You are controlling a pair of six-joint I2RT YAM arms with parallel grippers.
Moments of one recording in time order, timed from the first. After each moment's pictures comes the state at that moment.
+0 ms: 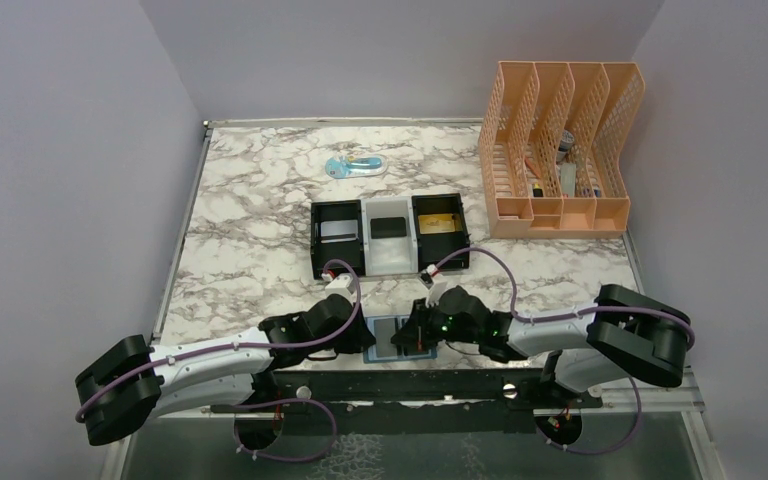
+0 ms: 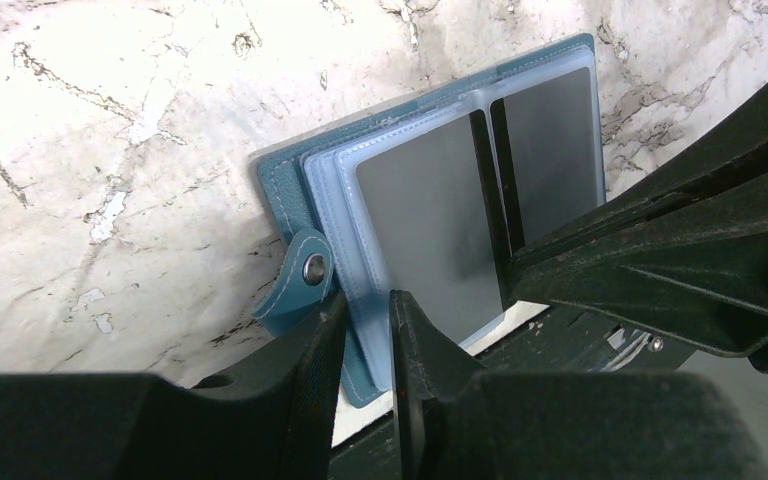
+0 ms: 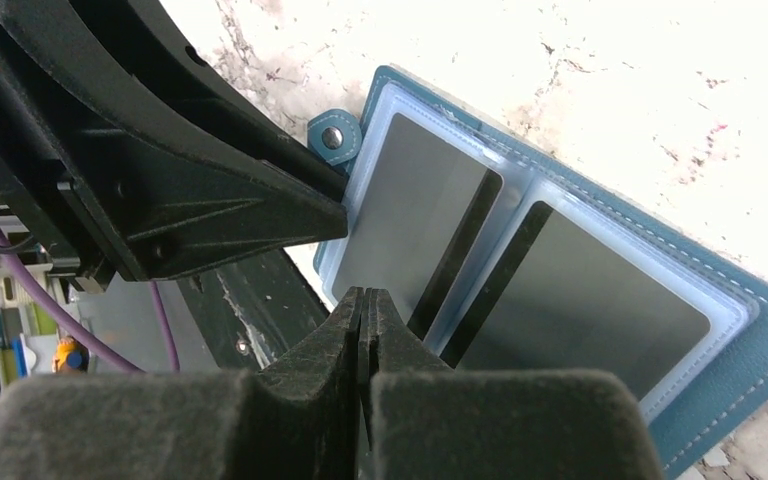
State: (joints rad) left arm -1.05 0.94 0.25 -0.10 -0.09 -0.94; right arm 1.10 1.40 0.32 0.57 -0.11 0.87
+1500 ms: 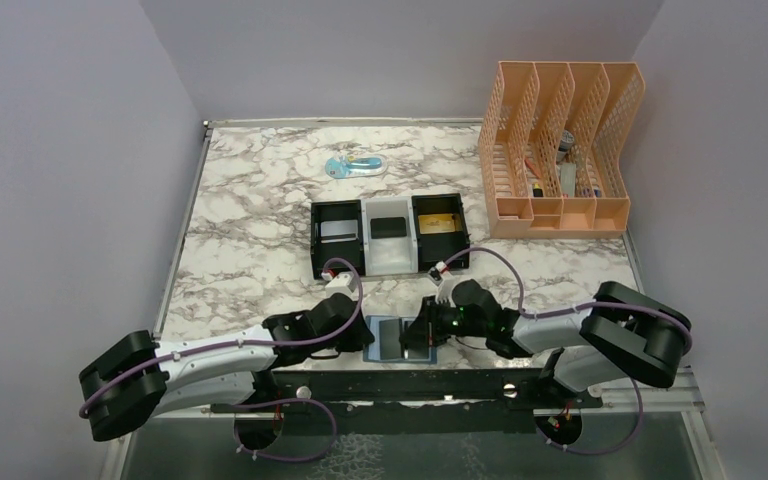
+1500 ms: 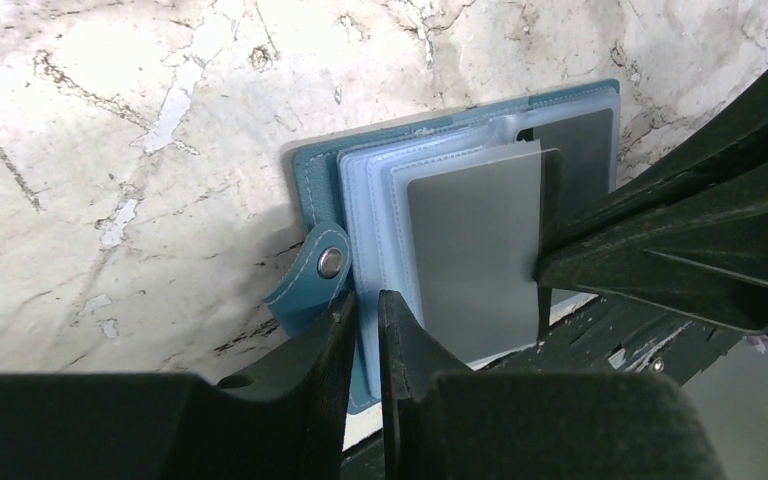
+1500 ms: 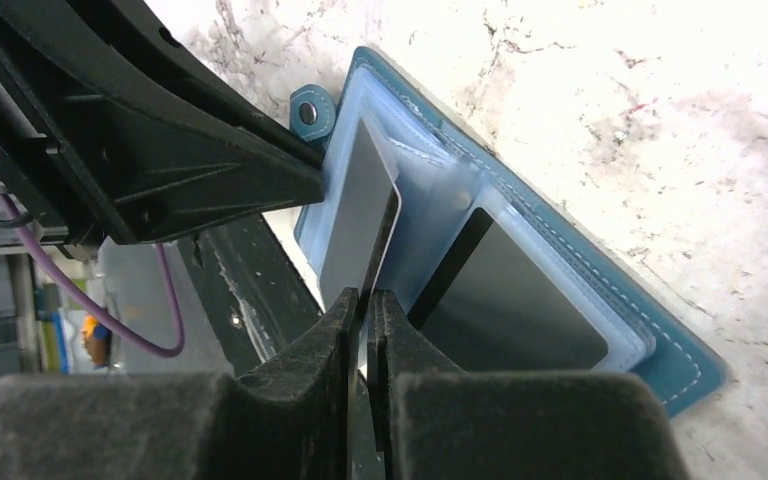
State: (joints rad) left arm -1.06 0.98 0.27 -0.10 -0.12 -0.97; right arm 0.98 1.39 0.25 0.64 -0.28 0.85
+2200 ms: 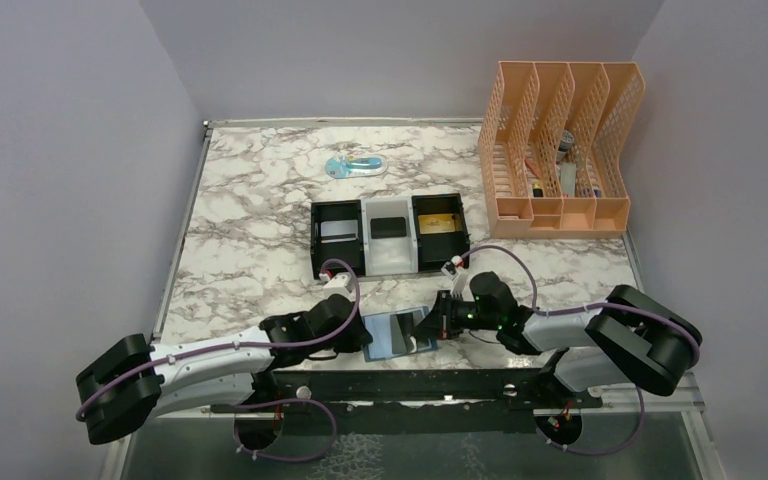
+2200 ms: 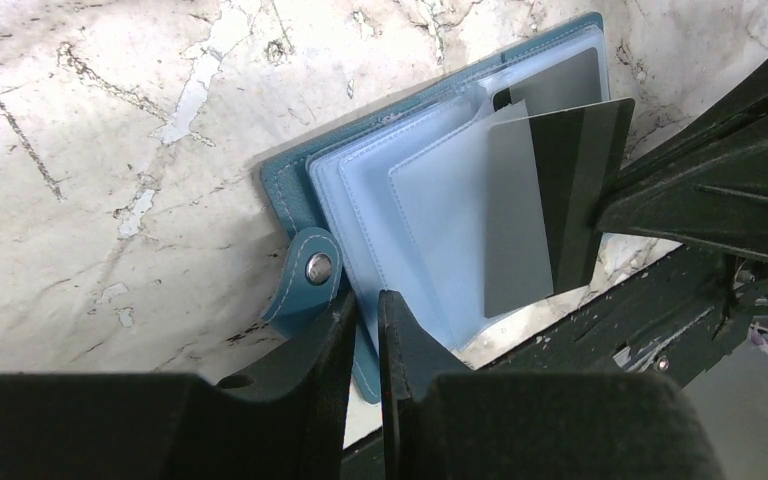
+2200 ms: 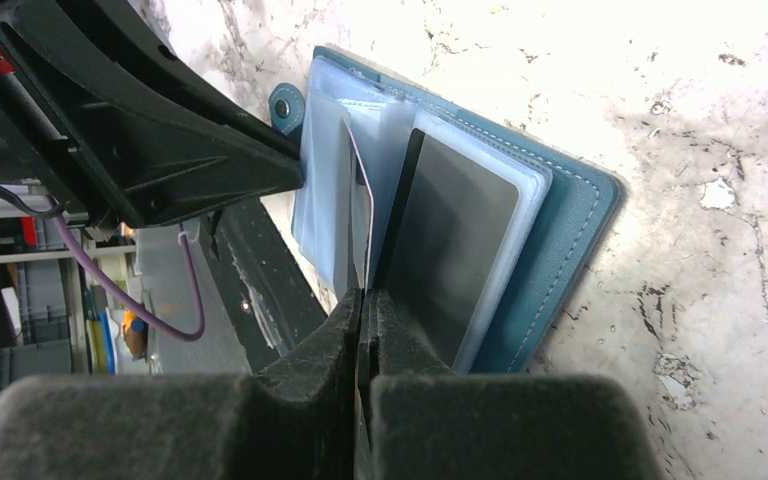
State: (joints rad) left arm -1.06 0.94 0.26 -0.12 -0.13 -0.97; right arm 0.82 1.37 0.19 0.68 -0.44 0.84
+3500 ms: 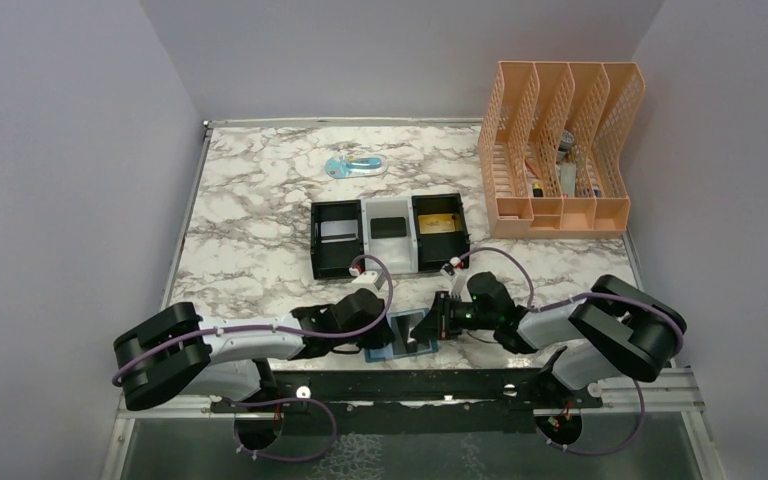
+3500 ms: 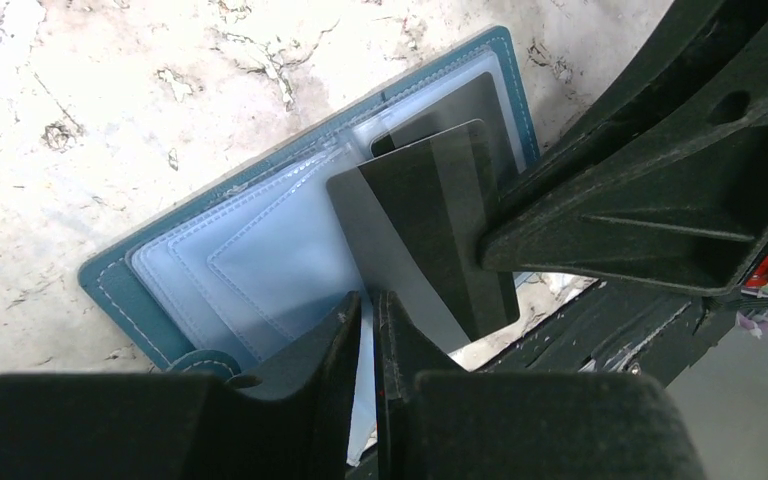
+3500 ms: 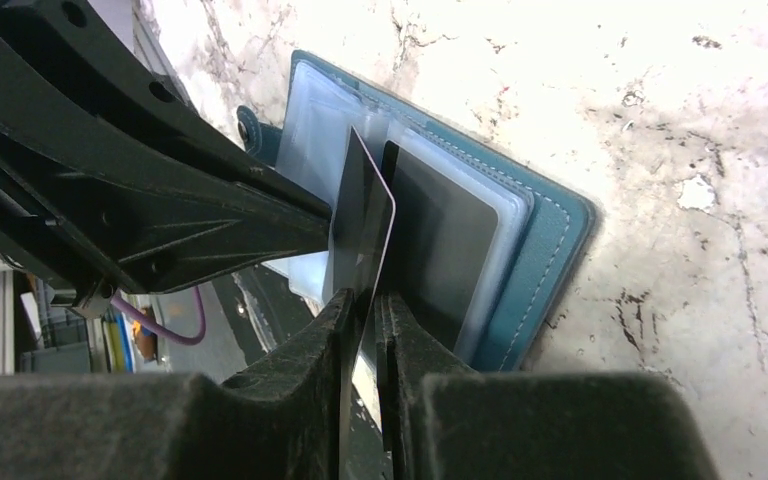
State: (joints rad) left arm -1.12 1.22 0.38 0.05 -0.10 -0.92; right arm 0.80 1.44 0.19 0.73 -0.47 0.87
